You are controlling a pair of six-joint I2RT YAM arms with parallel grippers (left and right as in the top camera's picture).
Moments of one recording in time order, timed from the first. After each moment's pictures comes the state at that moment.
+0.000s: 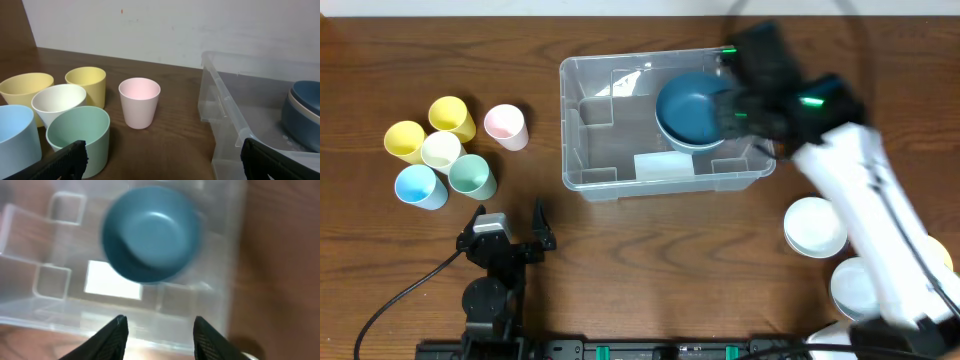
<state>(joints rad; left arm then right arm) -0.07 0.02 0.03 -0.13 -0.13 -0.15 0.42 1.61 1.76 -1.18 0.11 0.23</state>
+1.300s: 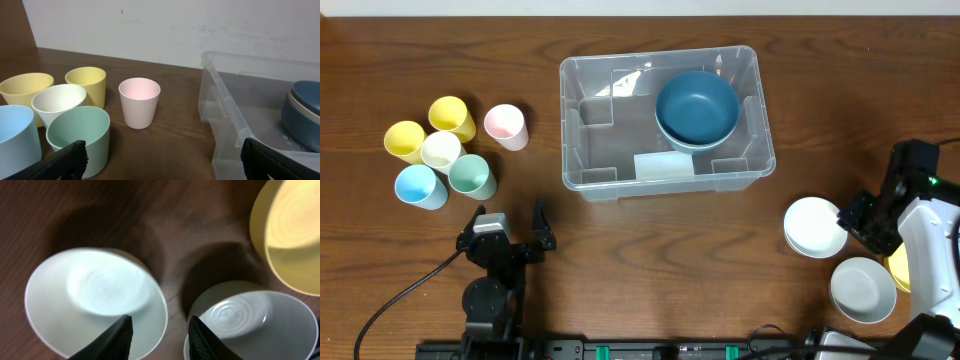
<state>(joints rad) -0.07 0.02 0.03 -0.13 -0.13 -0.15 -0.36 1.38 0.93 -1.02 0.05 0.46</state>
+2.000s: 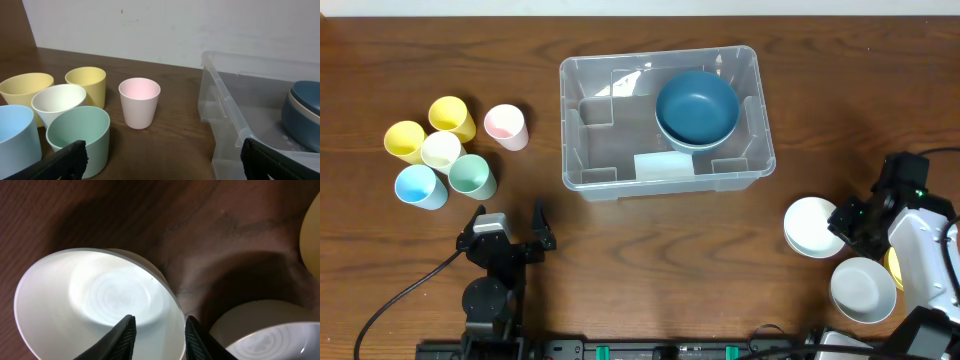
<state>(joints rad) -0.07 0.02 0.03 -0.13 -0.13 -0.15 -0.36 1.38 0.81 -0.87 -0.03 0.41</state>
